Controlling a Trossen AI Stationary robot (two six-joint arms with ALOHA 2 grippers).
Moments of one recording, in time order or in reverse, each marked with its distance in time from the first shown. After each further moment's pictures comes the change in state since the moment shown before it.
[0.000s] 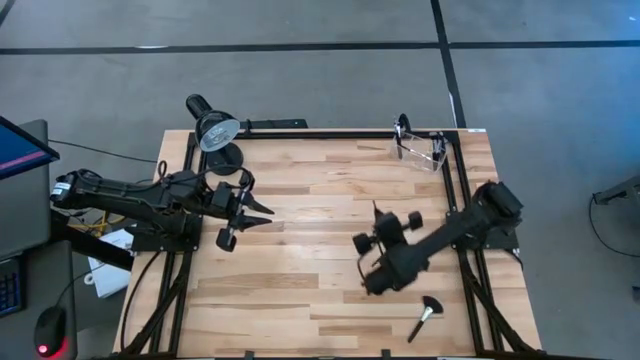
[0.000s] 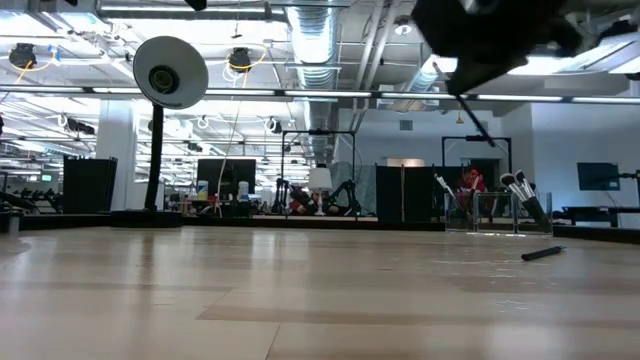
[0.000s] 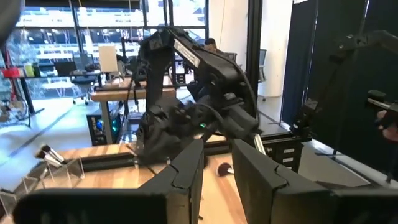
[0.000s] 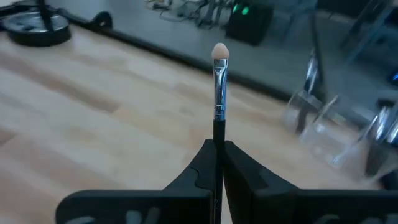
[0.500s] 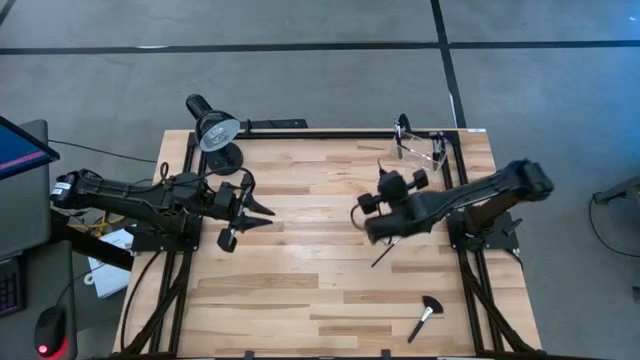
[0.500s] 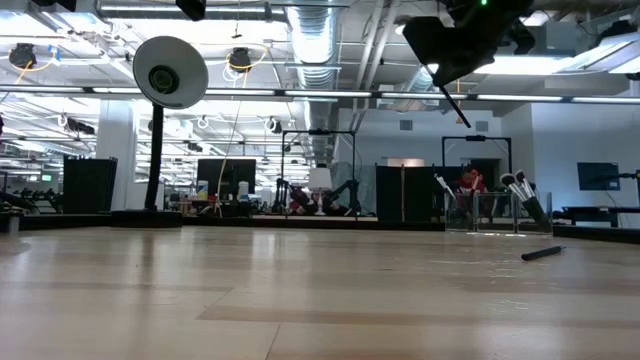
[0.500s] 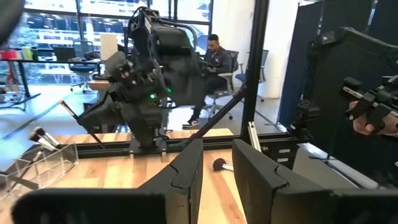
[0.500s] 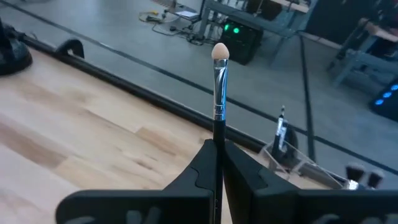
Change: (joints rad) left arm 0.000 -0.001 -0.028 0.010 -0.013 -0.067; right arm -0.281 -0.337 -0.187 0.409 0.107 -0.694
